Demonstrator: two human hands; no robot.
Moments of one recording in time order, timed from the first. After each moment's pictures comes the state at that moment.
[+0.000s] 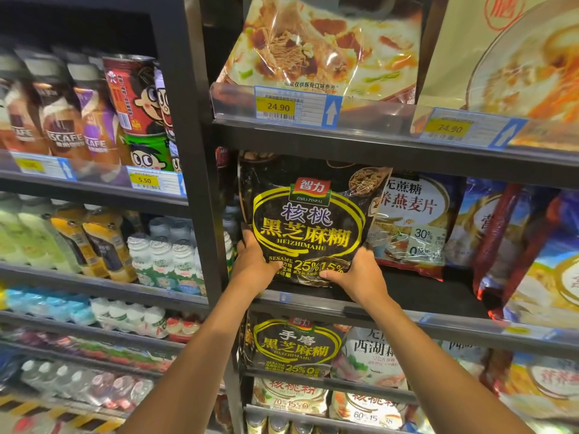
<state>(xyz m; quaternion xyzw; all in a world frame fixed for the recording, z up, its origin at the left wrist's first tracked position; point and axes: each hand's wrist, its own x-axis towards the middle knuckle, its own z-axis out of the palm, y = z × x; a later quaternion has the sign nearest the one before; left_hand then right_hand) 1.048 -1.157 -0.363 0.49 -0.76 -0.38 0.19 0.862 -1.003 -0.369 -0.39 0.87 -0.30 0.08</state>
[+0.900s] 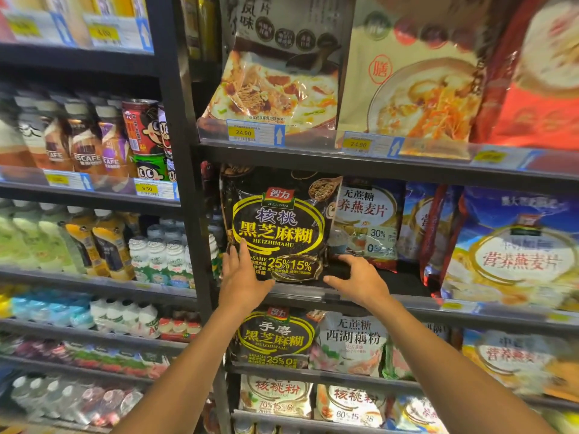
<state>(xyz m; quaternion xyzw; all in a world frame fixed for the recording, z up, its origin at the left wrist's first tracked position) 1.076 -1.057 -0.355 0.45 -0.81 -0.28 0.23 0.860 -0.897 -0.328 -0.41 0.88 -0.23 0.09</state>
